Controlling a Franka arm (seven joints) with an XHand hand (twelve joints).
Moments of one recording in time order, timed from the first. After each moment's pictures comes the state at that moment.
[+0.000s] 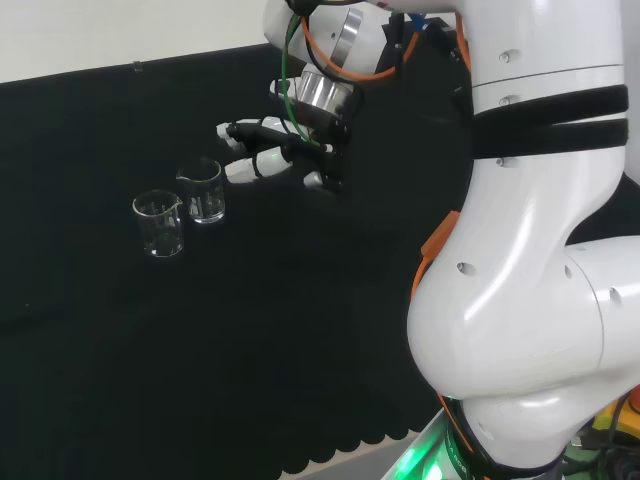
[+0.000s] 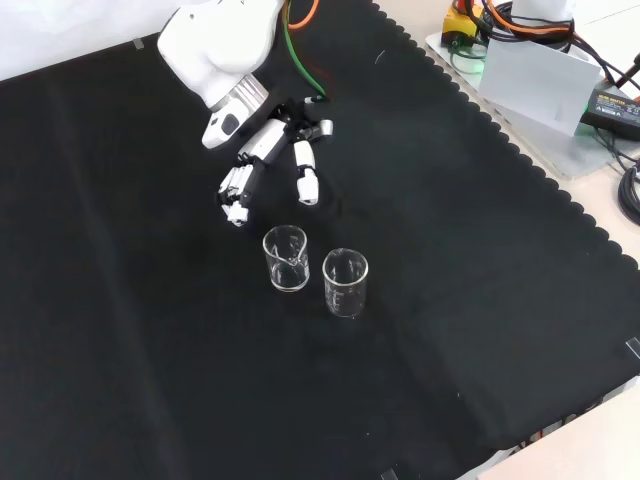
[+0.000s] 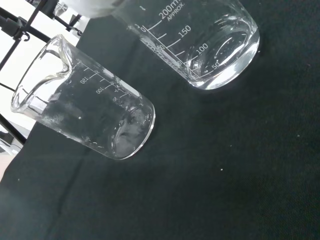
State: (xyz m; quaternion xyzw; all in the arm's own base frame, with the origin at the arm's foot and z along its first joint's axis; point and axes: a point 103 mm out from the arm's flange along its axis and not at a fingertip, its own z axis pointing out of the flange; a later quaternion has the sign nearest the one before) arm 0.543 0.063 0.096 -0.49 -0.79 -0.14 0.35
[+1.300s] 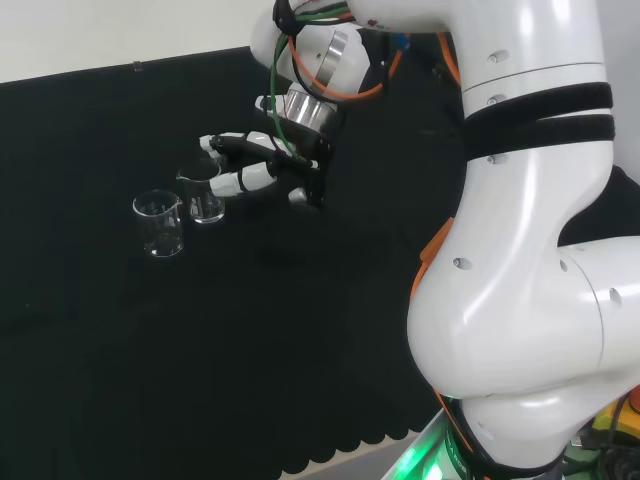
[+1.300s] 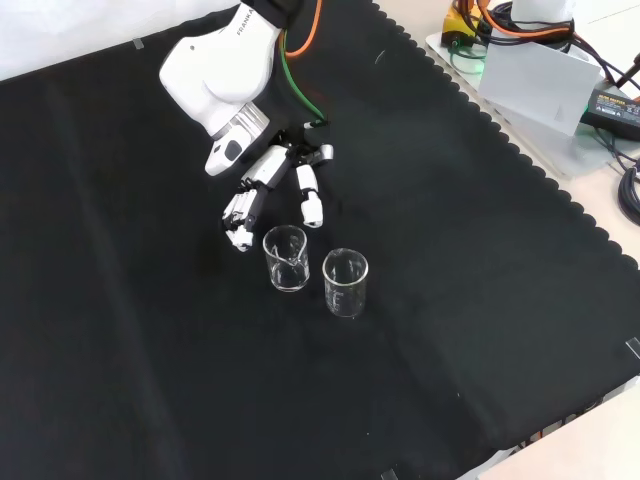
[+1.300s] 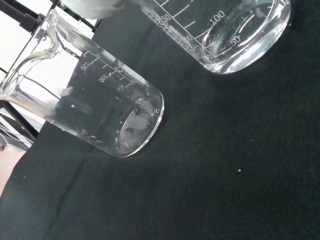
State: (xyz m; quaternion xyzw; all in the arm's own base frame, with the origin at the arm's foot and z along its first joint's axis) arm 0.553 0.090 0.066 -0.46 -0.80 -0.16 0.36
